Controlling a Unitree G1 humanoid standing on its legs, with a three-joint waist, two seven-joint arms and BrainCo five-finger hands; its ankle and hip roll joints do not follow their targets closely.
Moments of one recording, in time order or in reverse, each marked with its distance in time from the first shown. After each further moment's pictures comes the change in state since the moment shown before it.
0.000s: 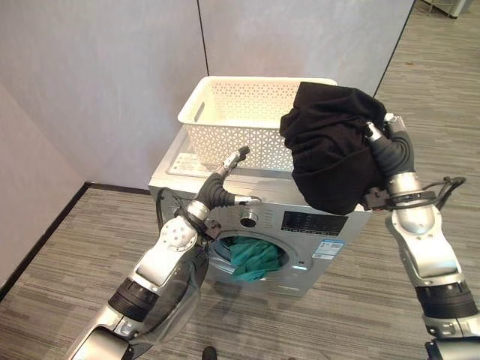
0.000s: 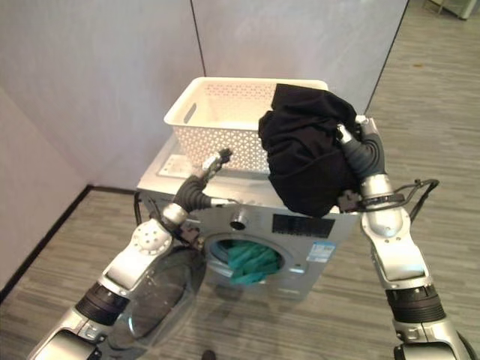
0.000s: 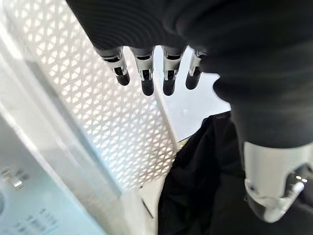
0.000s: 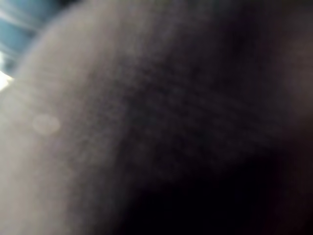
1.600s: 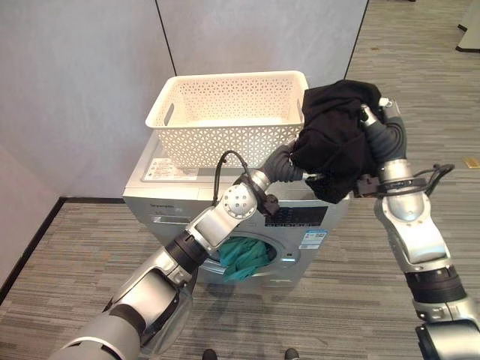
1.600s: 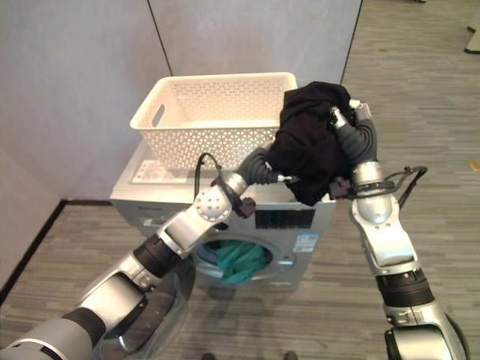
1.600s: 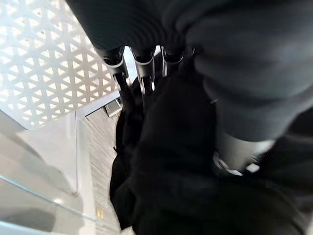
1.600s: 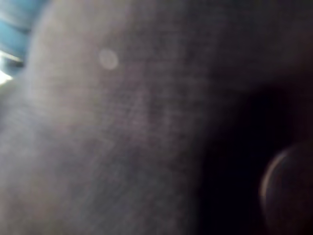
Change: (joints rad) left arm -0.414 -0.240 -0.225 0.317 0.019 0.030 0.078; right arm -0.103 0.038 0.054 0.045 0.044 -0.001 -0.050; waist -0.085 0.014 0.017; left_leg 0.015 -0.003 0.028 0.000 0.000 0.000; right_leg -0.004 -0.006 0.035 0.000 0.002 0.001
